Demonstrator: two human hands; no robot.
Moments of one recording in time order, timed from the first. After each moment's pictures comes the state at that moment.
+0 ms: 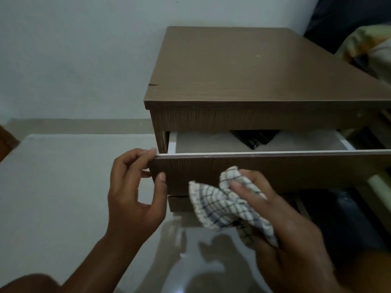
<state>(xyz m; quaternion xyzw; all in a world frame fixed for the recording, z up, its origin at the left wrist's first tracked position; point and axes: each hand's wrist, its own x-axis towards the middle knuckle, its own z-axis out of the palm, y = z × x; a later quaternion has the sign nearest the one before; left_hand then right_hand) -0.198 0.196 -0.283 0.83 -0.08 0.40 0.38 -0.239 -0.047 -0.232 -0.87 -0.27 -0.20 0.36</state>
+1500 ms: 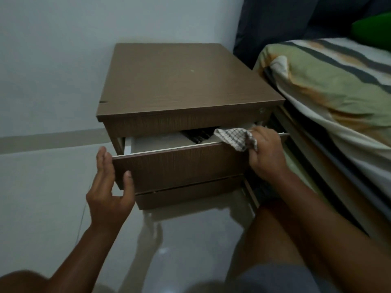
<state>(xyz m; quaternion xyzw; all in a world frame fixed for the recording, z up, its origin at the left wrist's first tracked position) -0.198 0.172 -0.299 0.84 -0.08 0.44 0.33 -0.142 -0.198 -0.230 -0.94 -0.14 -0.29 0.14</state>
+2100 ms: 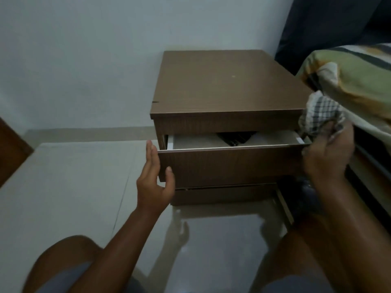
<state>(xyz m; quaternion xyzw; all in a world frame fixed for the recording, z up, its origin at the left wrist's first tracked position) -0.203 0.173 -0.291 0.83 -0.08 0.40 0.38 -0.155 -0.171 -0.193 -0.79 0.07 -0.44 0.43</state>
